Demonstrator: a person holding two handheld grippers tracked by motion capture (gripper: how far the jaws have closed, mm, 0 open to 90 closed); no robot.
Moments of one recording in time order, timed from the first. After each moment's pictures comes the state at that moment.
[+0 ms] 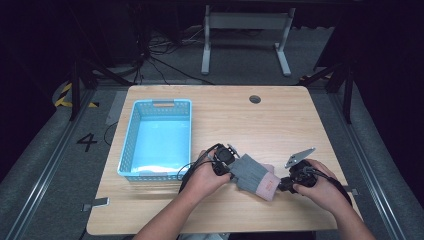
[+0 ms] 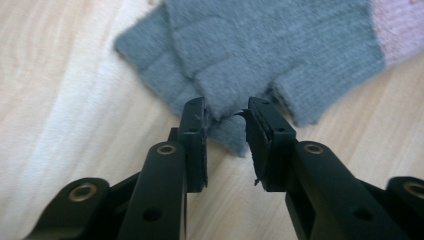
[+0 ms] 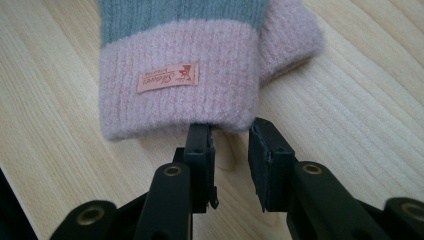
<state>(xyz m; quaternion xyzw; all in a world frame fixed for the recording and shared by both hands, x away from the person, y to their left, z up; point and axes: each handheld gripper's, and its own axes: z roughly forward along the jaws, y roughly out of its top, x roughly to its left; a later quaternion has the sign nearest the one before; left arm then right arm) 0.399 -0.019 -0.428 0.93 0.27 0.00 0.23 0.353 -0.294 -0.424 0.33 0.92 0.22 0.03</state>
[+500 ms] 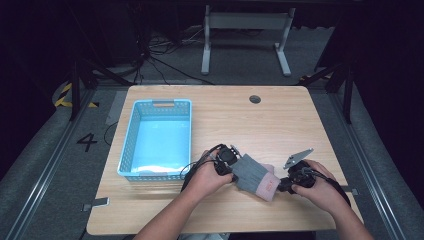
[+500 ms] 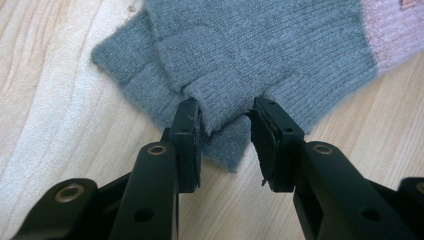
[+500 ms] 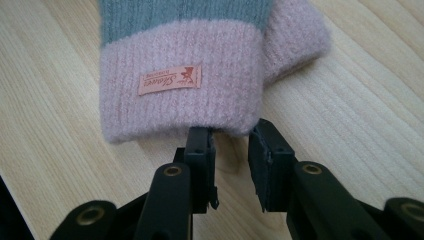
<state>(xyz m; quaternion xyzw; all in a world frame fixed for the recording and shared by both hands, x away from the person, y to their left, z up) 0.403 -0.026 -0.434 0.94 0.25 -0.03 0.24 0.352 -0.290 -0.426 0.32 0.92 0.22 0.04</state>
